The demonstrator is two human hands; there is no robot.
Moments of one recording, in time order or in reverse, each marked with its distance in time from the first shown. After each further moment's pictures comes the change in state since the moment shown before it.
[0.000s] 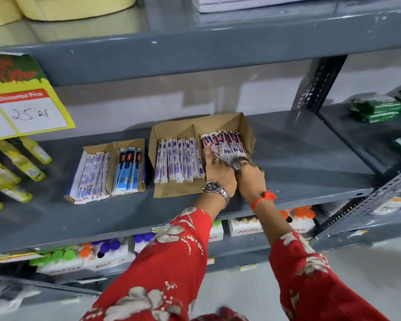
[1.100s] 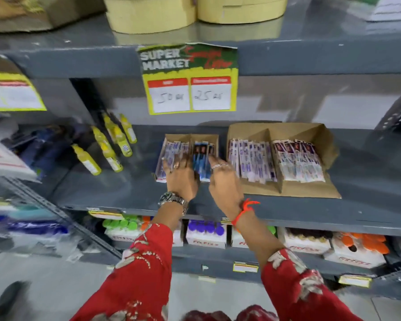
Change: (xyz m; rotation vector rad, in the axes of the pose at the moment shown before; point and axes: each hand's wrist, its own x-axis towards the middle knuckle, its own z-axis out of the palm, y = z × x) left_hand -0.107 -0.242 0.065 -0.345 0.160 -0.385; right_hand -0.074 -0.217 0.043 0.259 -0.049 -0.498
